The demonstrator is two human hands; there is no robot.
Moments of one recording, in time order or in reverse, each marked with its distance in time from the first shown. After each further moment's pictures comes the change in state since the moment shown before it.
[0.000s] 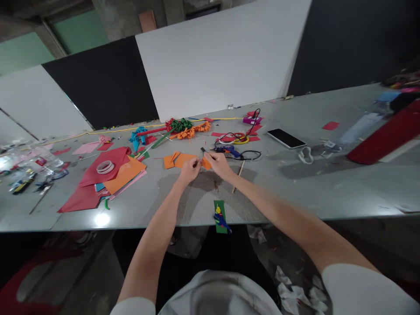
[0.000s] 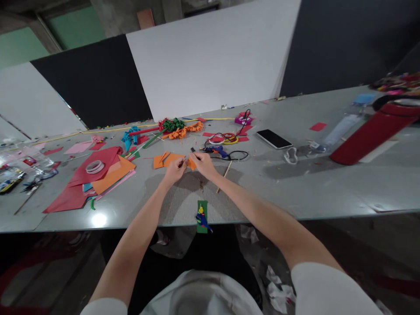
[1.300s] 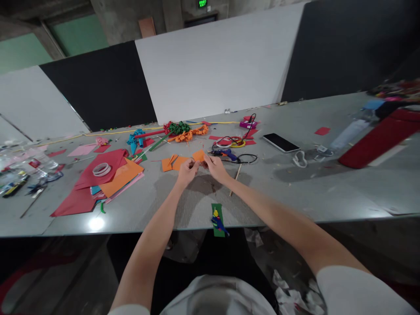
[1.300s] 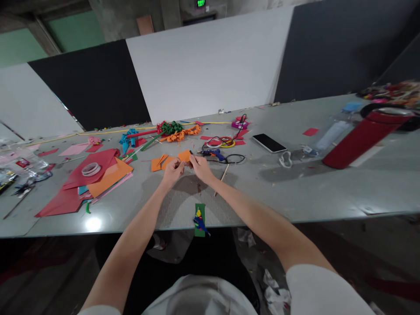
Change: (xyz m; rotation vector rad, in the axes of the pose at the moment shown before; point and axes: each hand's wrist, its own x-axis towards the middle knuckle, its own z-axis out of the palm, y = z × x) left_hand 0.004 -0.006 0.011 -0.354 0.096 -0.159; right_hand -0.001 0.004 0.002 0.058 -0.029 0.080
